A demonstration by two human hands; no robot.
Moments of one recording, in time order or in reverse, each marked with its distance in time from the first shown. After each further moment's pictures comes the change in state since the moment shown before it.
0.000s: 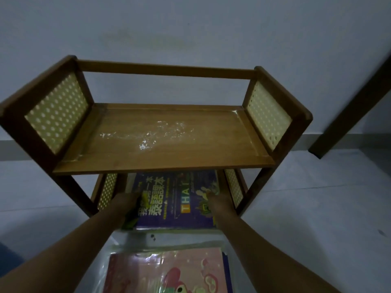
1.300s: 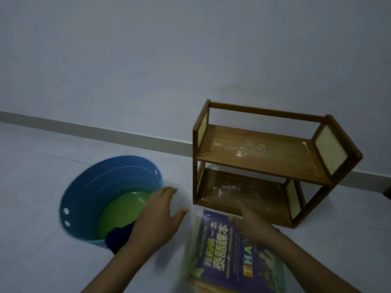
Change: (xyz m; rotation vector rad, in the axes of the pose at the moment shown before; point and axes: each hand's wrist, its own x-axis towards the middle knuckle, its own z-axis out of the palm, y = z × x) left_hand -0.277 -0.047 -0.132 0.767 0.543 0.757; right_hand -0.222 -0.041 -0.011 -0.812 -0.546 -0.694
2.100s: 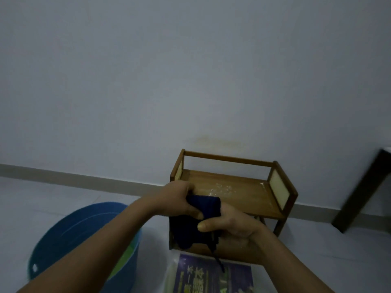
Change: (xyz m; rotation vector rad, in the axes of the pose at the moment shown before) left_hand 0.081 0.127 -0.109 -0.005 -0.494 0.390; right_hand -0.085 -0.130 -0.123 0.785 -0.348 -0.378
